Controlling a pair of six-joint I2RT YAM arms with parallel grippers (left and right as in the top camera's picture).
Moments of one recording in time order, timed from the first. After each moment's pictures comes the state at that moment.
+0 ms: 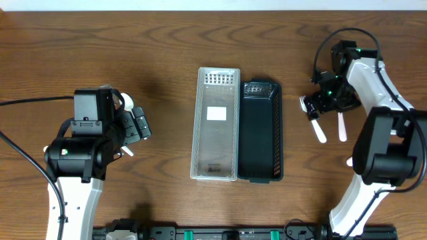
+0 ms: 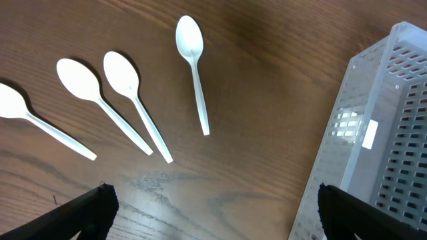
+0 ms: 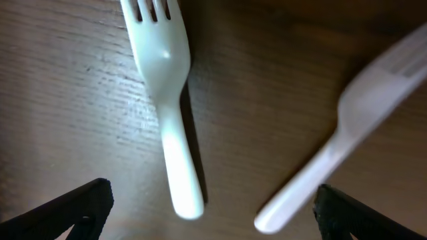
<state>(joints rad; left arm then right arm) -0.03 1.07 1.12 -1.08 -0.06 -0.36 -0.07 2.06 1.53 -1.16 0.03 -0.33</state>
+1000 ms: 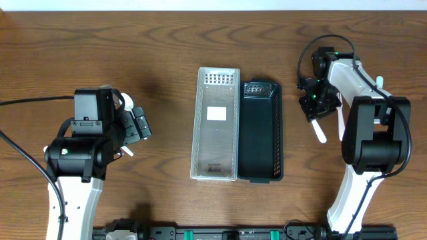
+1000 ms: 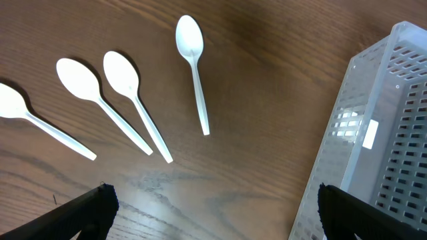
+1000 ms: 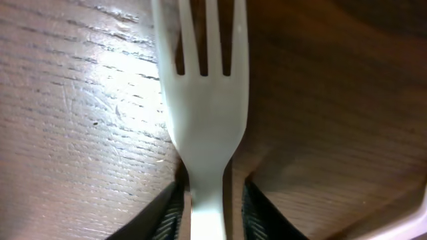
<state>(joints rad) -0.03 1.07 1.12 -1.08 -0.06 -0.36 0.00 2.15 1.53 -1.12 0.06 -0.29</state>
